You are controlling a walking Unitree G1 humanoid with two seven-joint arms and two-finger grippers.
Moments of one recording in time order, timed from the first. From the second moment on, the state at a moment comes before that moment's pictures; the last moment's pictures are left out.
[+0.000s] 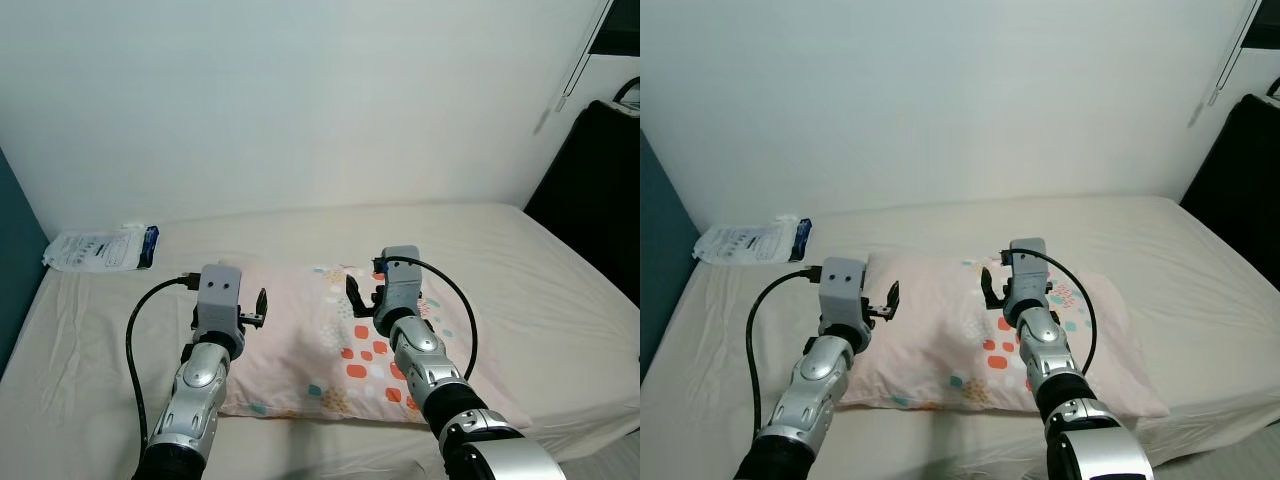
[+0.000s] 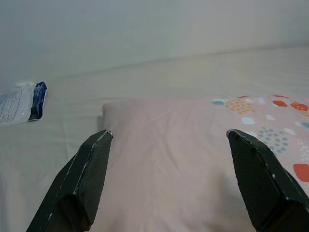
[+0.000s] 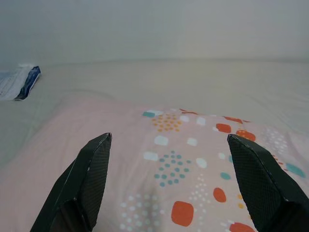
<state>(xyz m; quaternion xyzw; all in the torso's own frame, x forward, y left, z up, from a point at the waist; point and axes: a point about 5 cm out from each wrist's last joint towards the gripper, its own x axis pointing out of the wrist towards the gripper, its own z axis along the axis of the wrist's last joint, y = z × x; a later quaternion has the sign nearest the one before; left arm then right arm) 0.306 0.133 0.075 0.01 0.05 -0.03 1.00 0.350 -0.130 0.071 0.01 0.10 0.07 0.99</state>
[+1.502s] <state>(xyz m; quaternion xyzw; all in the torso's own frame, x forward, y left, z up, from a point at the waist) 0.304 0.128 0.069 0.02 0.08 -0.05 1.00 0.345 -0.132 0.064 0.03 0.11 0.06 0.99</state>
